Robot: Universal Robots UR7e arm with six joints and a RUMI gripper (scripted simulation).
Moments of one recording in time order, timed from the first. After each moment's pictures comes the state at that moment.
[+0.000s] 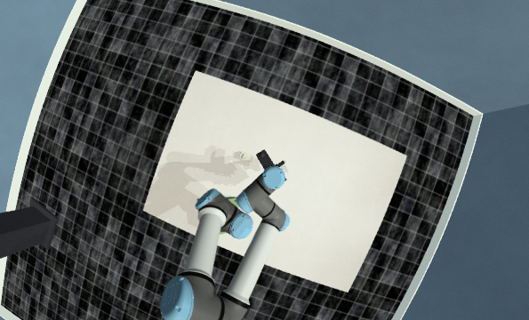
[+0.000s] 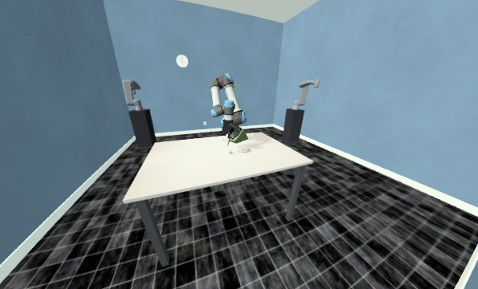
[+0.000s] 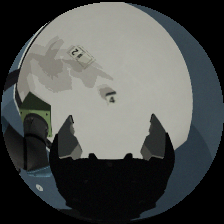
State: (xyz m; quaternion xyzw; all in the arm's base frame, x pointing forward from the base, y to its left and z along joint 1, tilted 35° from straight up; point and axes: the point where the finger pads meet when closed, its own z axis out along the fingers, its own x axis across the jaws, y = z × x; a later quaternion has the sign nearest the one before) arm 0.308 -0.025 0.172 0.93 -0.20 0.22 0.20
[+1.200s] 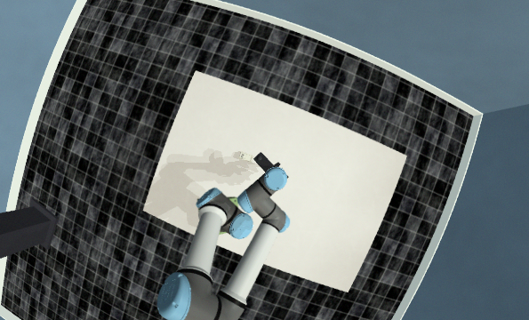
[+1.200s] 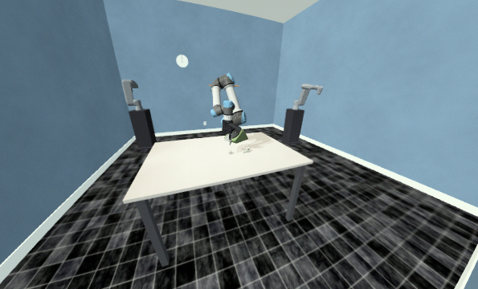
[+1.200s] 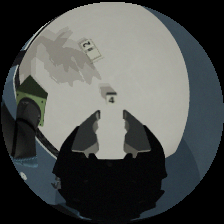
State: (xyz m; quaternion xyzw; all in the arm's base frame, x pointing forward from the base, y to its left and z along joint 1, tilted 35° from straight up) arm 0.308 -0.027 0.171 0.95 -0.10 0.20 0.22
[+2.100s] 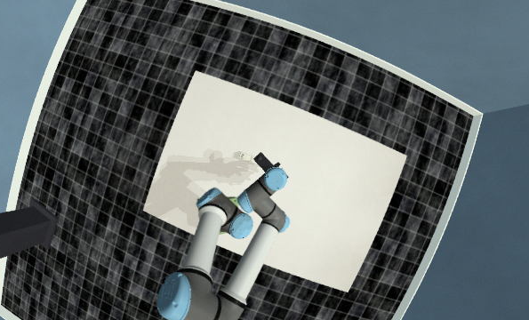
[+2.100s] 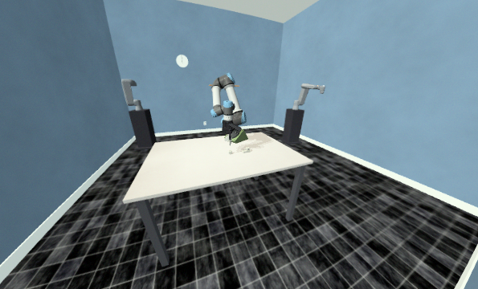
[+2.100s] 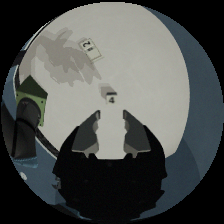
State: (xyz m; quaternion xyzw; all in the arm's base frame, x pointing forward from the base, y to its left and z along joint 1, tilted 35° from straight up) arm 0.308 -0.027 0.170 0.95 -0.10 0.20 0.22
